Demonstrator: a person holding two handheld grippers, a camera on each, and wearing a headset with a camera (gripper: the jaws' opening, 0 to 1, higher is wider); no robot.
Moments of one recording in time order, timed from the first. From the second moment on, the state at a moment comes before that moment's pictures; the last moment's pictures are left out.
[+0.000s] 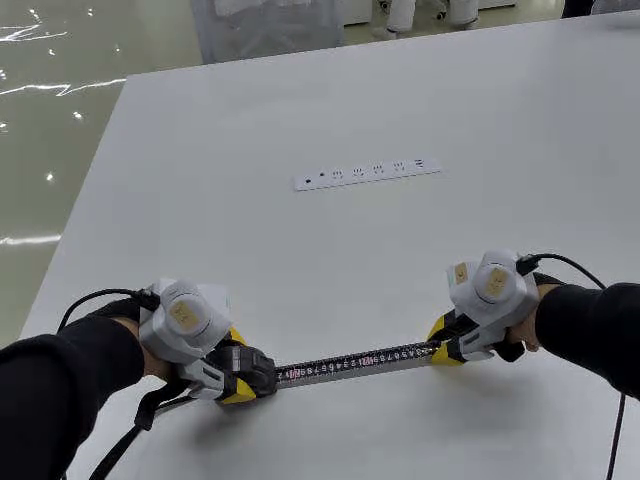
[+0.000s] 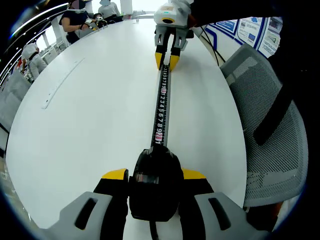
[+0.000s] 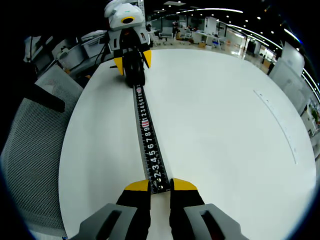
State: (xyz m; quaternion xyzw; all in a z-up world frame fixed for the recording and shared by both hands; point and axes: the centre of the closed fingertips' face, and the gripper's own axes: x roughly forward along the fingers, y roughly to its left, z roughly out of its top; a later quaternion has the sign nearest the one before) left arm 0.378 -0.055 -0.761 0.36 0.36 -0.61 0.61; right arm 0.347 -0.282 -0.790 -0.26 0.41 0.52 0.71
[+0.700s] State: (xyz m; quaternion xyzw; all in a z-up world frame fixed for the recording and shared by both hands) left arm 0.378 -0.054 -0.762 0.36 0.36 -0.61 0.61; right arm 0.345 -0.288 -0.790 -0.26 0.41 0.51 0.71
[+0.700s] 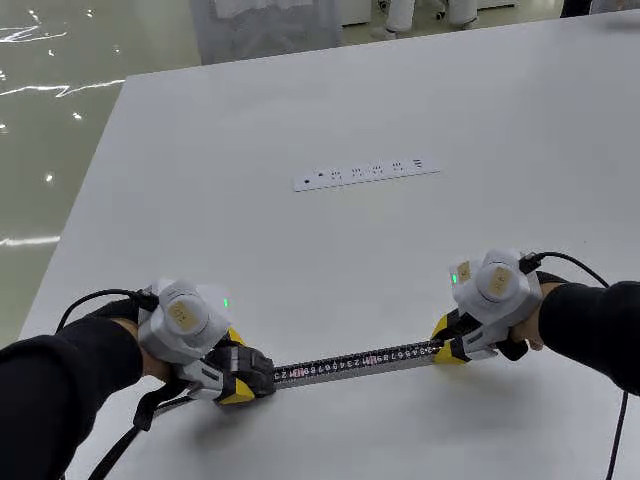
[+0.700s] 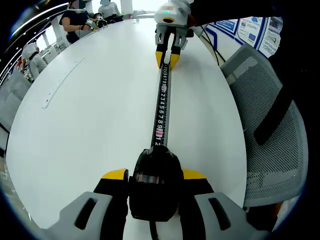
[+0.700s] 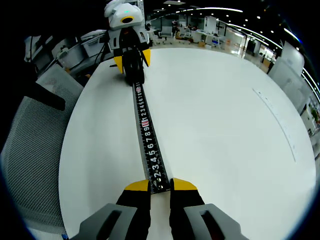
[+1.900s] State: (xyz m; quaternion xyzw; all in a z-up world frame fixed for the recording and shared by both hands) left arm 0.378 -0.055 -0.762 0.36 0.36 -0.61 0.61; right arm 0.343 -0.304 -0.792 -0.26 0.42 0.50 0.71
